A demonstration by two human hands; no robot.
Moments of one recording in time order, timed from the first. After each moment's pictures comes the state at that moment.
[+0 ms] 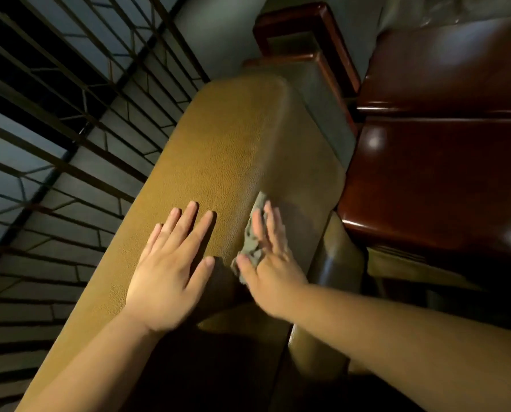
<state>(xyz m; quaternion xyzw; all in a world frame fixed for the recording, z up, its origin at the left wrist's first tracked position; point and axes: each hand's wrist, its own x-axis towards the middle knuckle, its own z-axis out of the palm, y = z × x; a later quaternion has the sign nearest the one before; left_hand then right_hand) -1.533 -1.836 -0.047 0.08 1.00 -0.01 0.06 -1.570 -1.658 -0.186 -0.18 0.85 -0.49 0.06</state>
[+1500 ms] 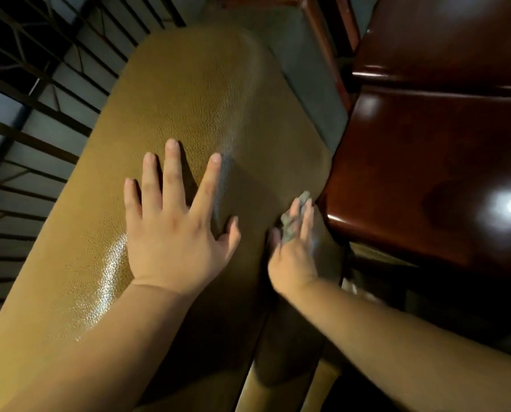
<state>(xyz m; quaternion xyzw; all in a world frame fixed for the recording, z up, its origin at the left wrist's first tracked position) -1.640 -1.748 -0.104 0.02 0.97 -0.21 -0.12 -1.636 -1.620 -0.305 0.04 0.87 -0.49 0.07</state>
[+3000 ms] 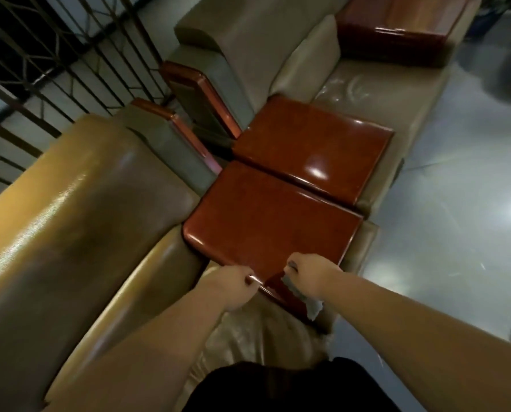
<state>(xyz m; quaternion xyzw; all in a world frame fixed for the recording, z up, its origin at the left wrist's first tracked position) -1.611 -1.285 -0.109 -0.08 0.92 0.10 0.37 -1.680 -1.069 -0.130 -0.21 0.89 -0.14 0.39</state>
